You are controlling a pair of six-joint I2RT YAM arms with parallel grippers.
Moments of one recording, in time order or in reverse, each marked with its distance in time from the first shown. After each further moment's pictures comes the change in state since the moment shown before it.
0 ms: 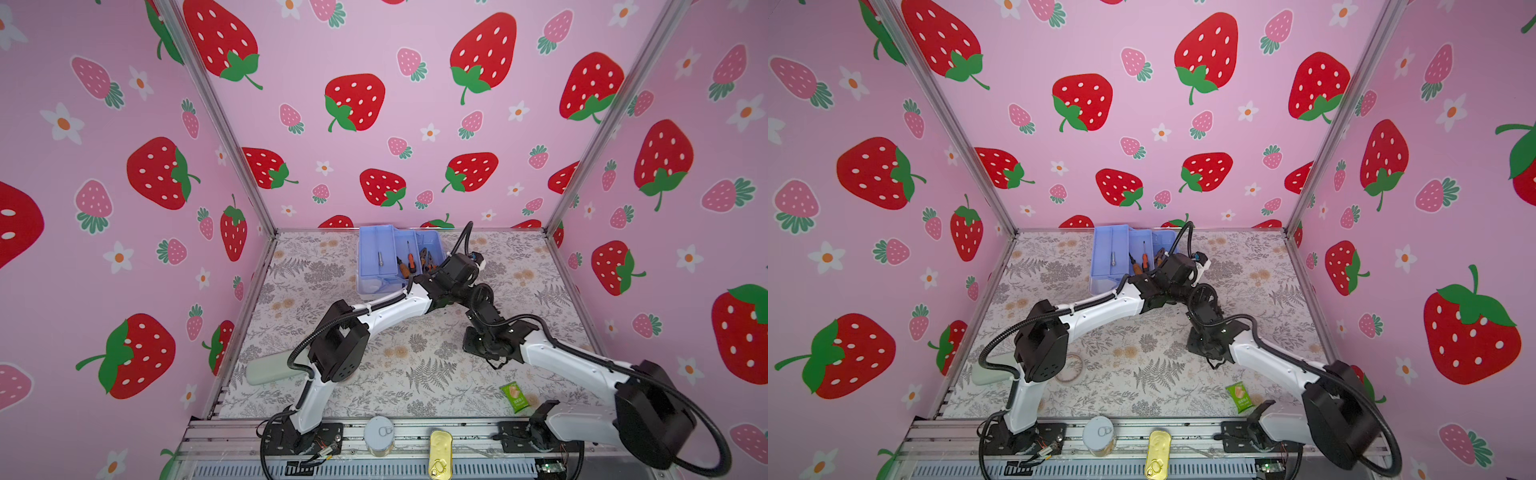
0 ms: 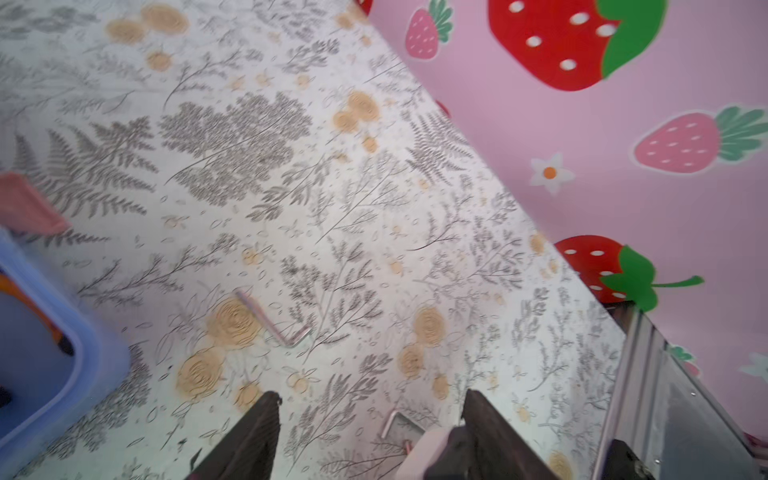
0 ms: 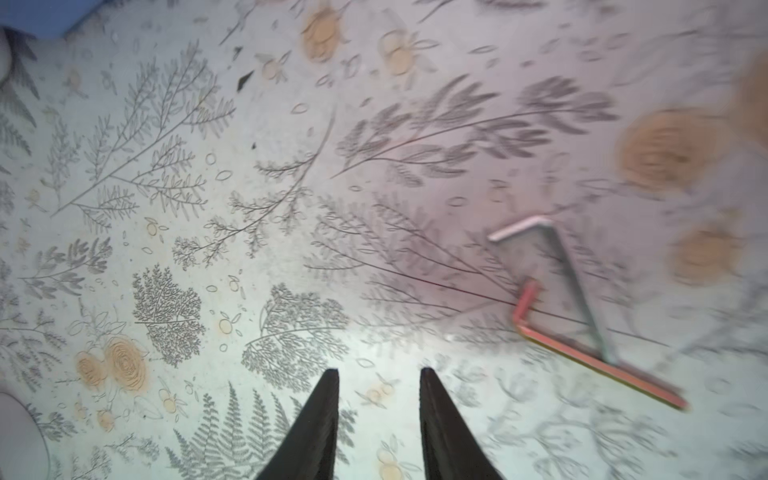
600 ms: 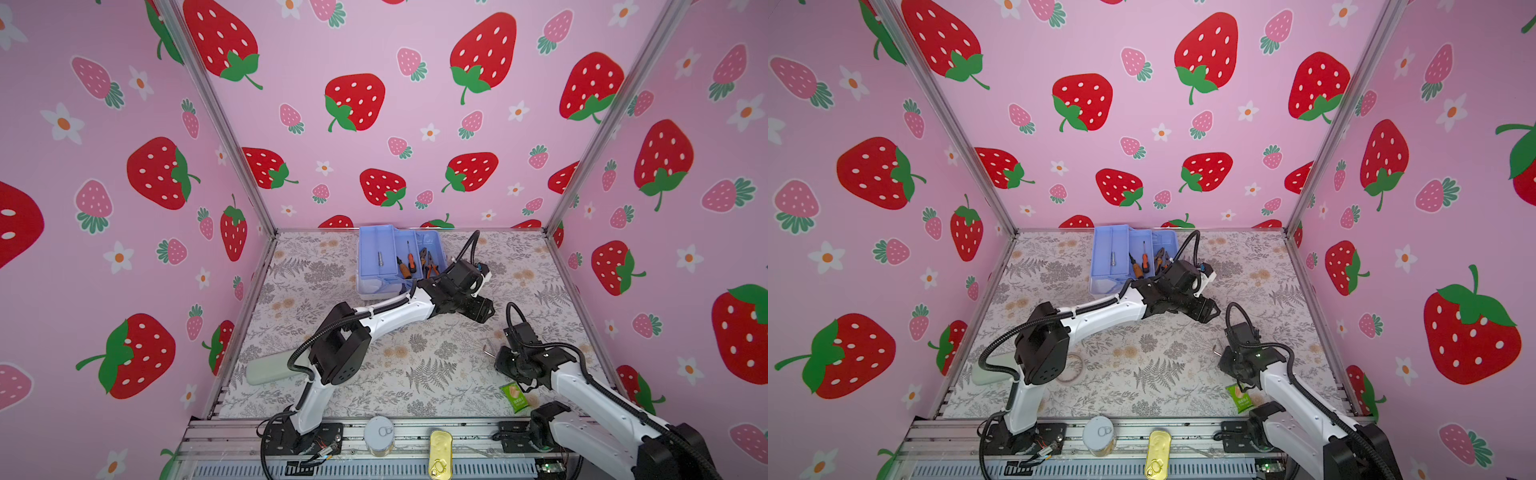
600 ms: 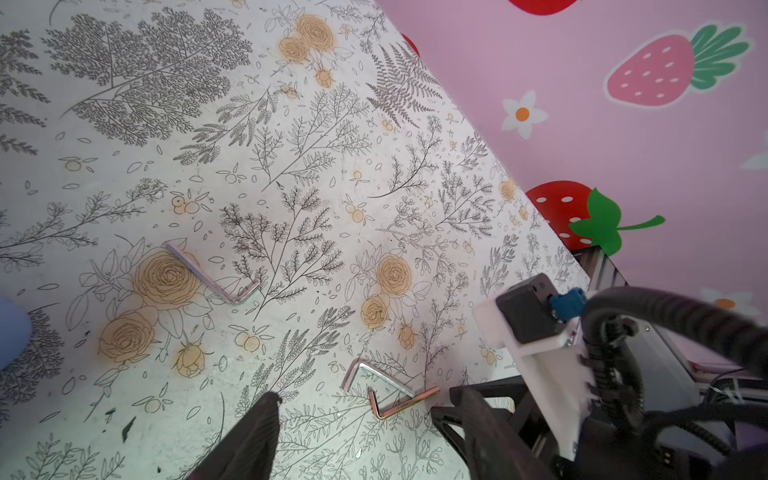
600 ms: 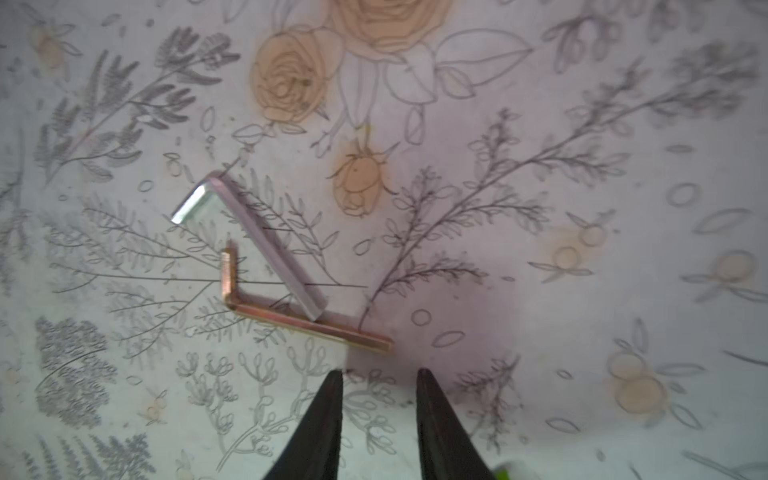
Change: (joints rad) left arm -0.021 0.005 -0.019 -0.067 0.074 -0.002; right arm -0.230 -0.238 -0.268 -0.025 -0.060 -0.053
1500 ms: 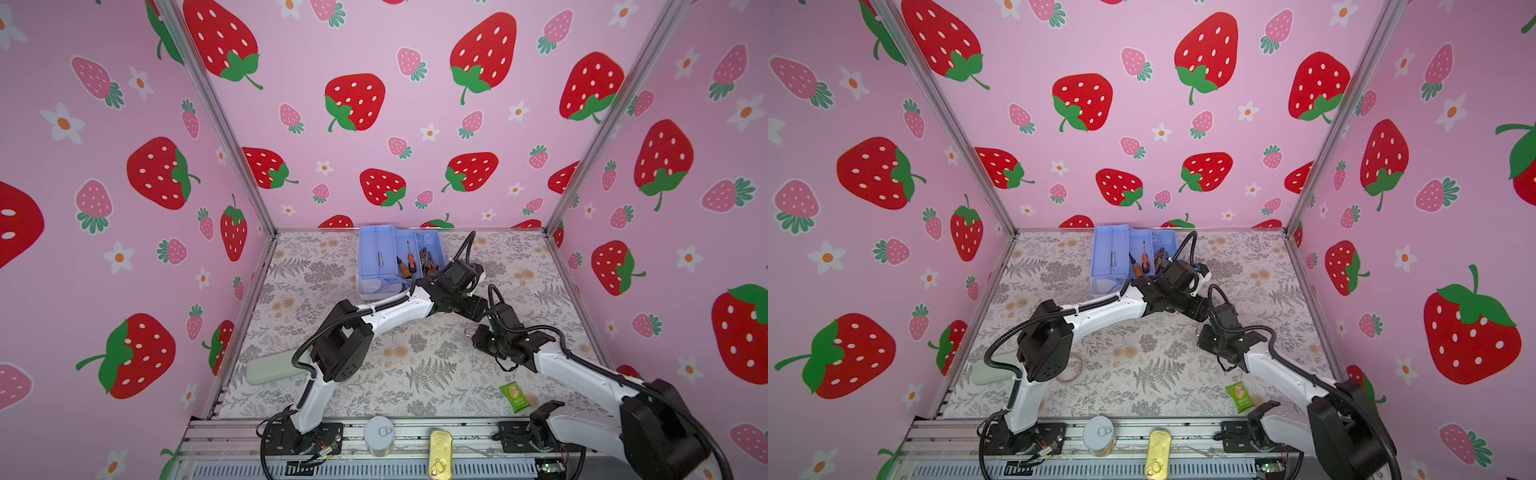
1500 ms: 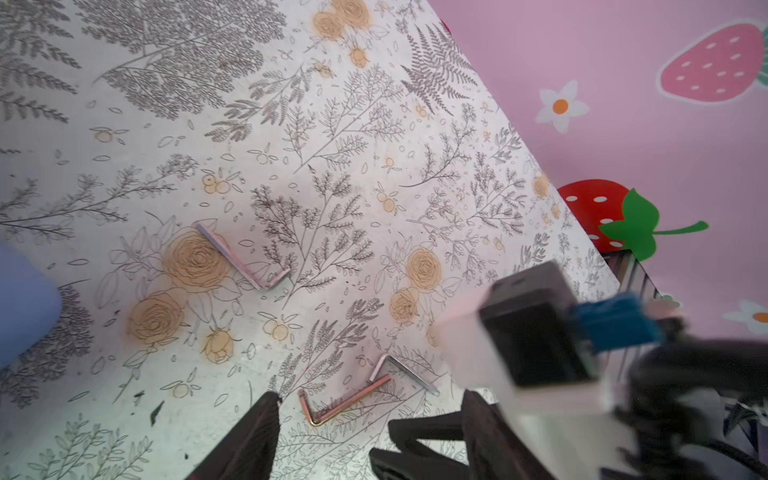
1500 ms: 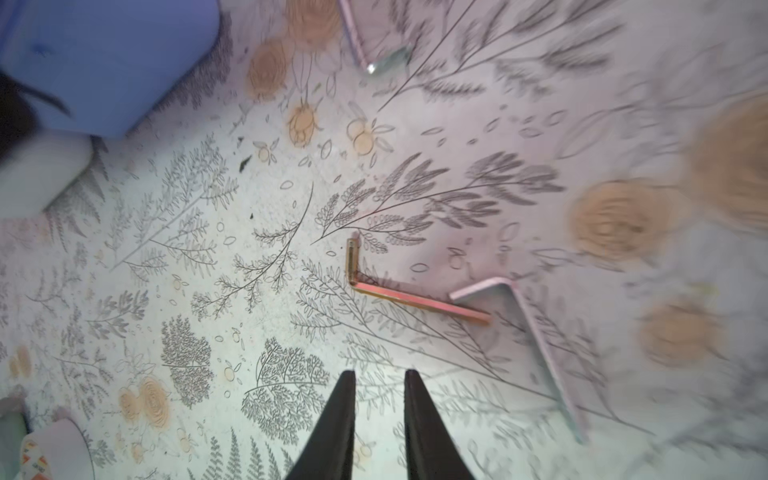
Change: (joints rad) left arm 0.022 0.023 0.000 -0.016 -0.007 -0.011; right arm 0.098 0.134 0.129 0.225 -0.013 -0.003
